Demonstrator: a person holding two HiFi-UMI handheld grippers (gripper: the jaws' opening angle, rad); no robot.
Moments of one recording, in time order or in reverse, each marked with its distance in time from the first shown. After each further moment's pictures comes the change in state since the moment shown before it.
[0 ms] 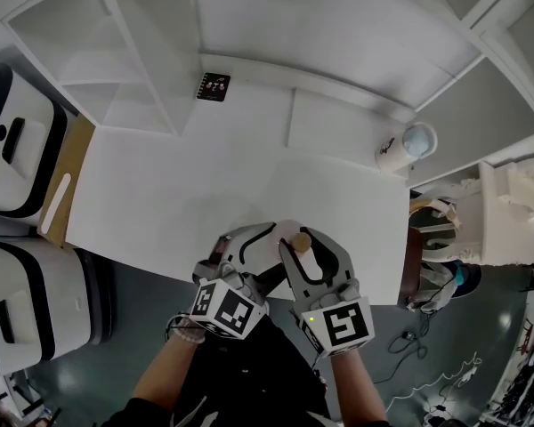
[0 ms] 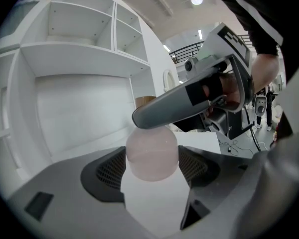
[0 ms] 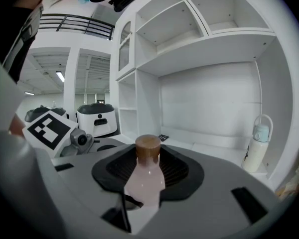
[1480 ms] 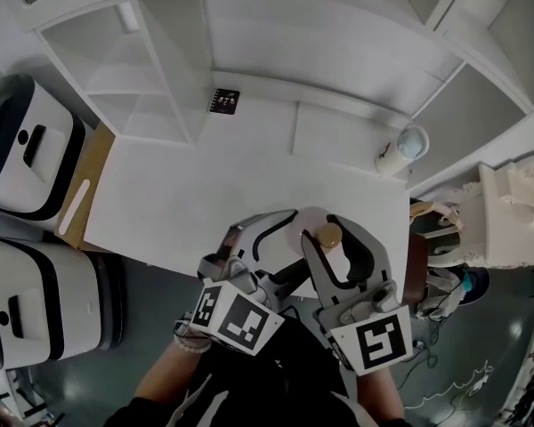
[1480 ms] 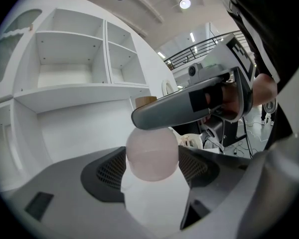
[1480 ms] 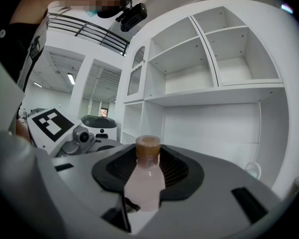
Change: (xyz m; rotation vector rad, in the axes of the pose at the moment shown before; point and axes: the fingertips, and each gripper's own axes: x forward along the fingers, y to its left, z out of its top) left arm -0.044 0.008 0.122 0.088 -0.078 0.045; right arm -0.065 0.013 0.117 -0.129 -0.208 -0.009
